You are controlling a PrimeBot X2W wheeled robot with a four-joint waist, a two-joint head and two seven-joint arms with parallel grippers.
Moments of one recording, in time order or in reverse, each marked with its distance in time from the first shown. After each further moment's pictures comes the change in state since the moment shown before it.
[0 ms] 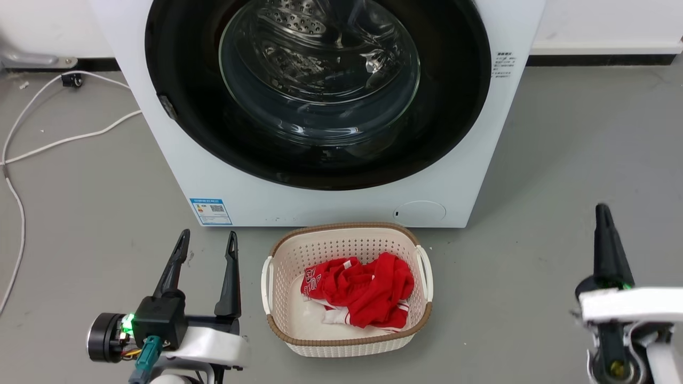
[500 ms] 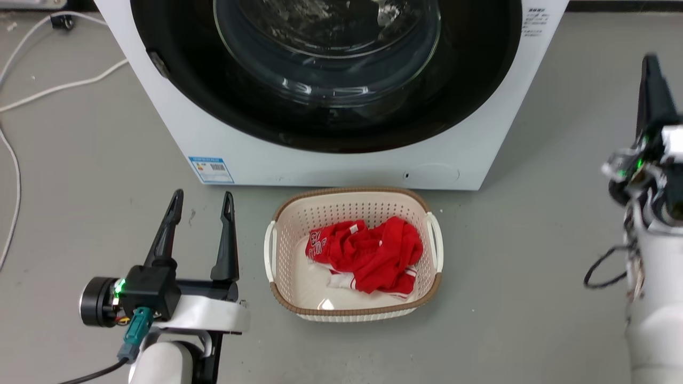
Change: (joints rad) left arm -0.089 -0.009 0.012 -0.024 -0.007 -0.012 0.000; right arm -0.546 -0.025 -0.138 0.340 0.558 0.000 0.162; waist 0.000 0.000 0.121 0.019
